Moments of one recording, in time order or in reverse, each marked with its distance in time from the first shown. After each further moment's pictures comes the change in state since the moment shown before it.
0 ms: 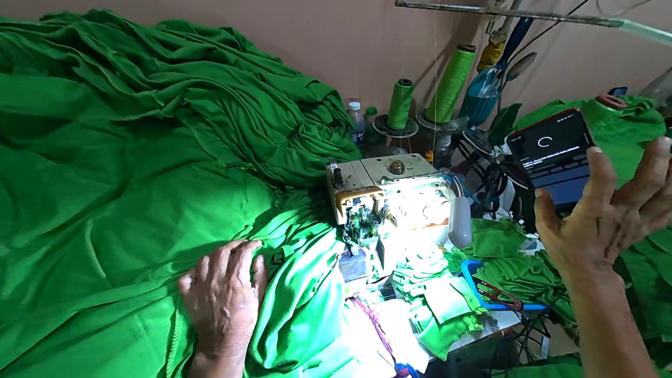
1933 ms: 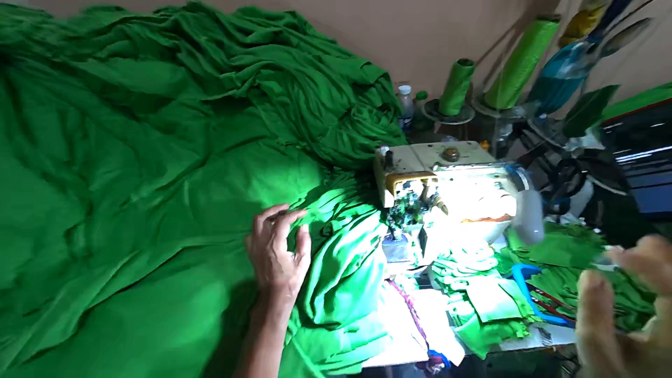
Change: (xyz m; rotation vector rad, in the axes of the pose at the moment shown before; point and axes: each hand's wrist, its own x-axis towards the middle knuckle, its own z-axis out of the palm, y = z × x) left_hand -0.002 -0.005 -0.008 -0.279 0.112 -0.133; right_hand -0.086 -0.060 -0.046 0.580 -0.080 -0.034
